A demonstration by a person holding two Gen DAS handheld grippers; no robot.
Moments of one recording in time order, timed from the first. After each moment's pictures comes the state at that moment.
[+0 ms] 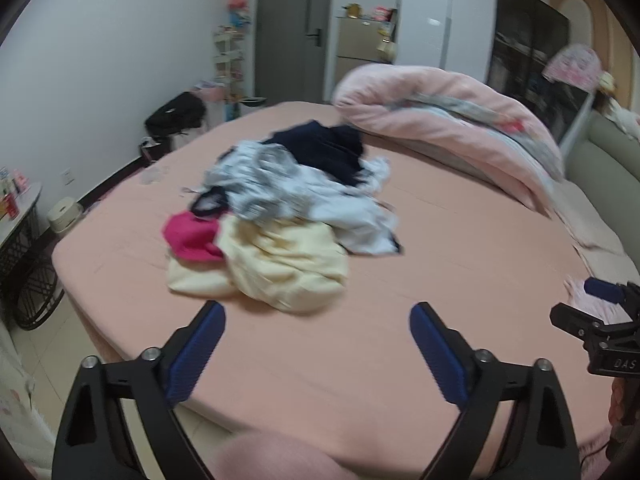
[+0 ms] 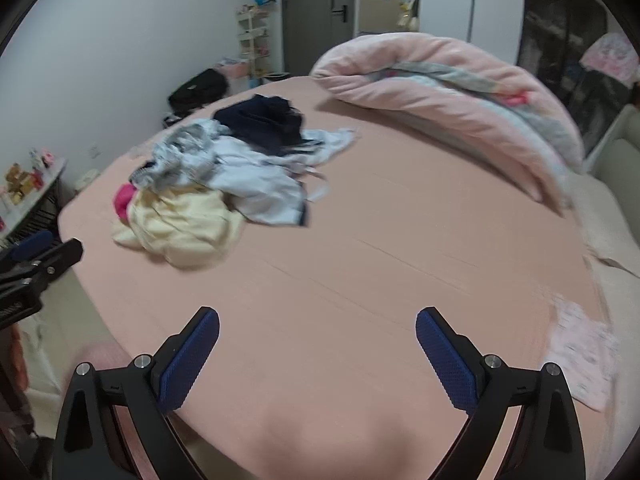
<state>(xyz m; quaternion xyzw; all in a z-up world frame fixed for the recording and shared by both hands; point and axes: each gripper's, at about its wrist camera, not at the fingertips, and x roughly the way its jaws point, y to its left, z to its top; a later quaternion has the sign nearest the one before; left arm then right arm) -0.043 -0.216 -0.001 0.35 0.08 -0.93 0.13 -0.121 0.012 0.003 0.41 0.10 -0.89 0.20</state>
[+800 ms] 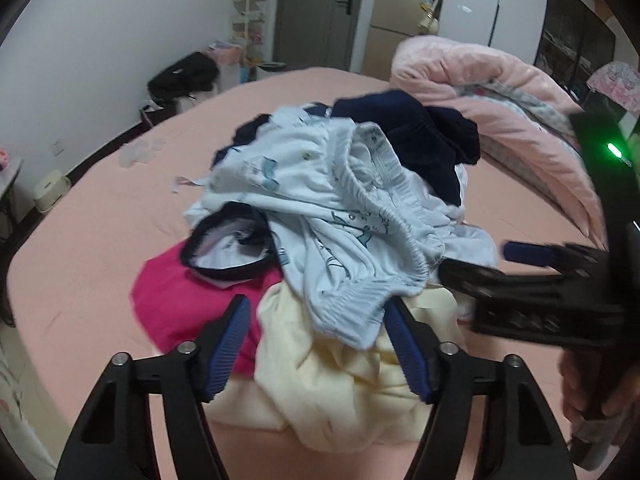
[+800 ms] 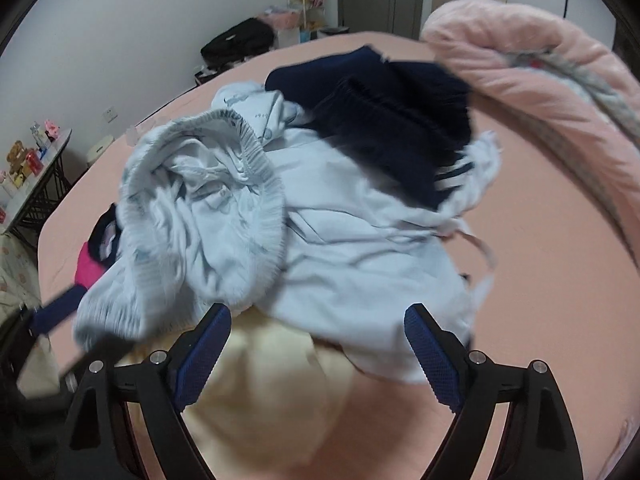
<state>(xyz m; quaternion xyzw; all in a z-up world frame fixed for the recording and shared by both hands) -0.190 -0.350 -0.073 0.39 0.12 -0.90 0.13 -0.317 -0.241 -0.091 0.48 0.13 -0.82 0.27</state>
